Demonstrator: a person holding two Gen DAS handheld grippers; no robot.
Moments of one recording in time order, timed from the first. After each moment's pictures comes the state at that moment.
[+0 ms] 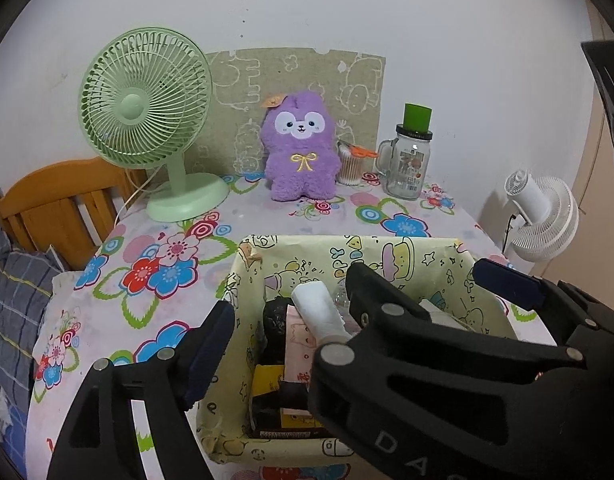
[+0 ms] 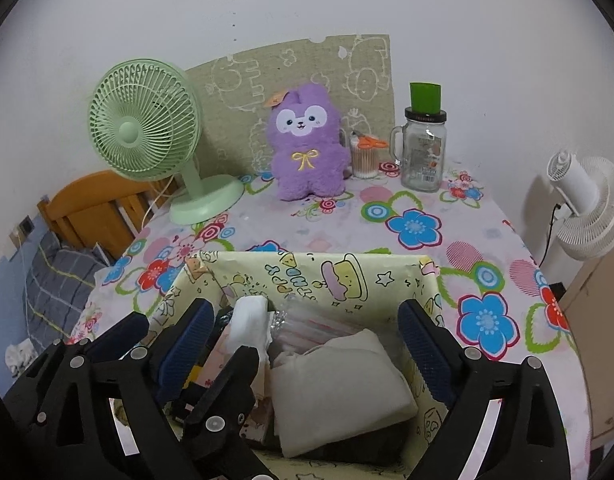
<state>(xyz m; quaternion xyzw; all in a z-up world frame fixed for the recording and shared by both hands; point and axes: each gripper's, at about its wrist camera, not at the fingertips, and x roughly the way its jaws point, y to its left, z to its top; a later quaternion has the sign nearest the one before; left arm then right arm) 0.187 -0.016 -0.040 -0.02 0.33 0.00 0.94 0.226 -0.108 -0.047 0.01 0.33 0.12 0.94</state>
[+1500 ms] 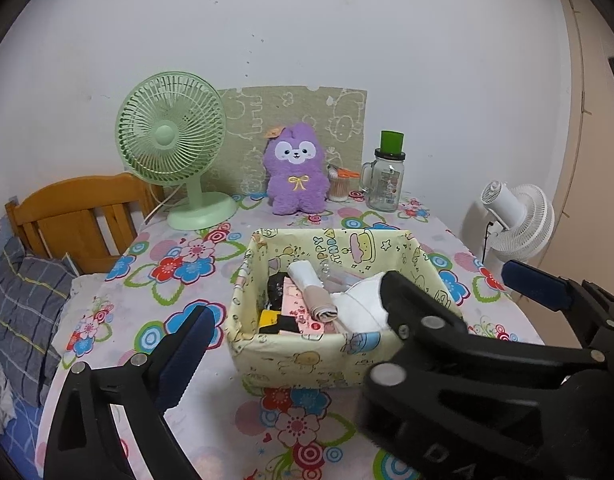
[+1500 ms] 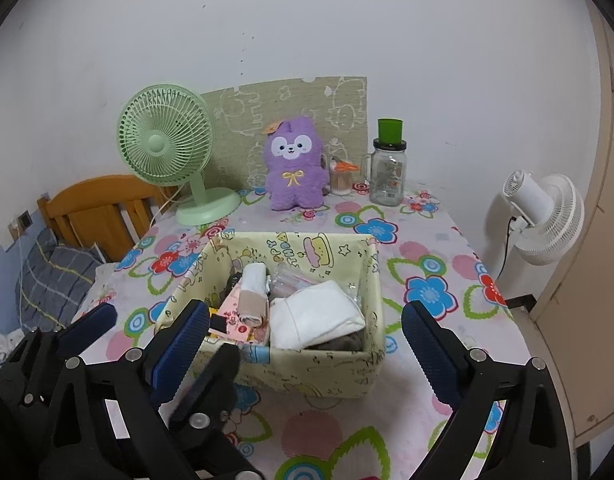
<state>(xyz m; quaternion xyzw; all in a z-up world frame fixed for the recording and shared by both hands) 0.095 -0.027 -0.013 -0.01 0.28 -0.01 0.96 0.119 -0.130 -0.014 -0.01 0.29 0.09 0.95</state>
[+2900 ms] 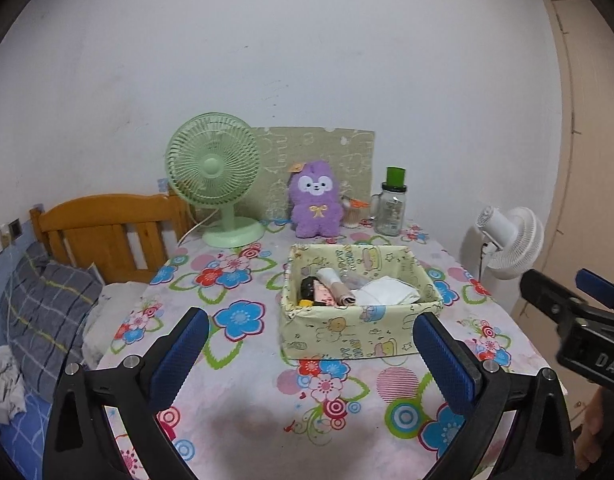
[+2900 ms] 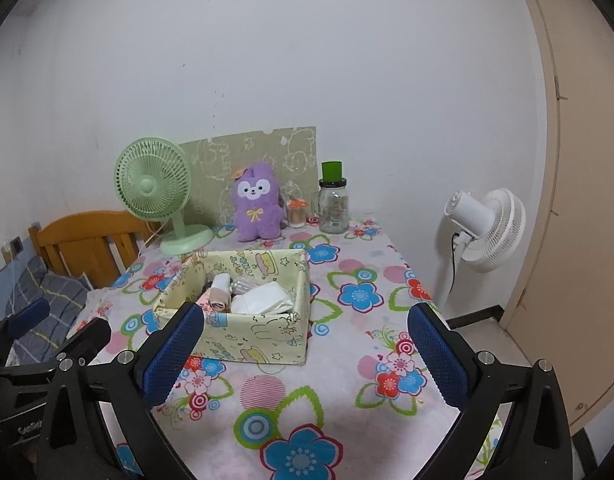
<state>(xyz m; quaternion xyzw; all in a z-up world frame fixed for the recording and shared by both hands) 0.001 -0.002 0.016 -0.02 0.23 0.01 0.97 0.011 -0.189 0.015 0.00 0.21 0.04 0.98</state>
